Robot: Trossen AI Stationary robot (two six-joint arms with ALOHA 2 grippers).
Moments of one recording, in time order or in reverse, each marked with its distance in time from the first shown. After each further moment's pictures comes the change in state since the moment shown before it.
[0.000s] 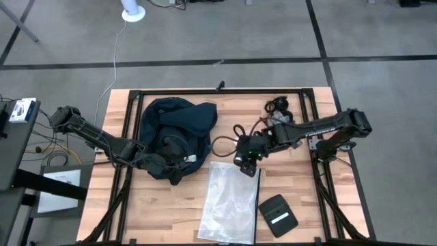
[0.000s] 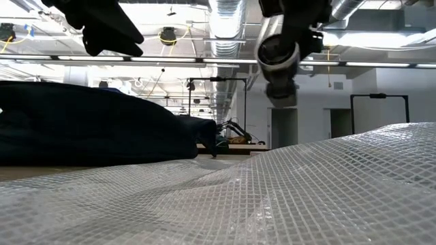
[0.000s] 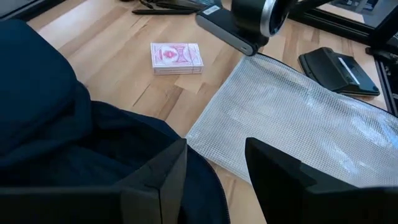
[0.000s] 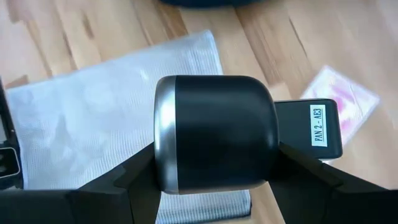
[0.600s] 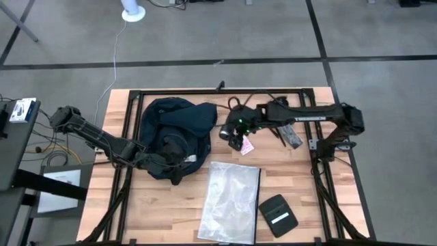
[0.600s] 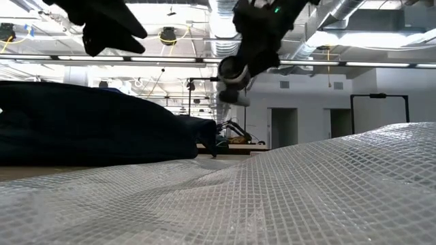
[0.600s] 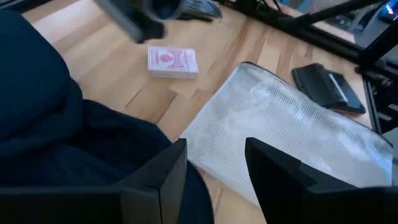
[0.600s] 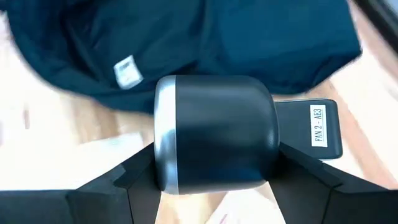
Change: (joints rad) left arm -0.002 0.006 0.002 0.029 0.000 -0.068; right arm -0.266 0.057 0.027 0.234 0.003 -0.316
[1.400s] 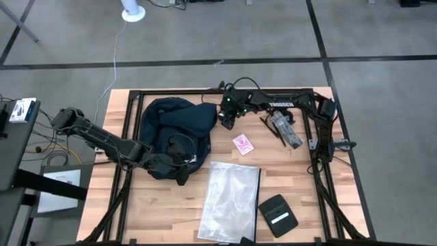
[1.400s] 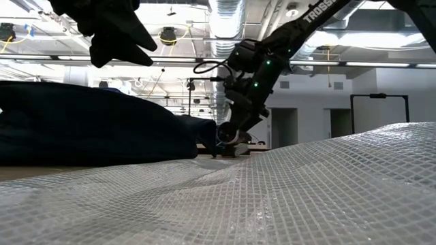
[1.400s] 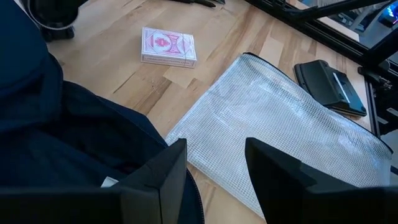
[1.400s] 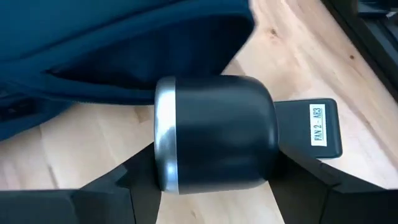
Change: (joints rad) left arm 0.044 0.085 -0.001 0.072 0.069 -0.052; right arm -0.314 0.317 -0.014 0.241 -0.049 -0.209
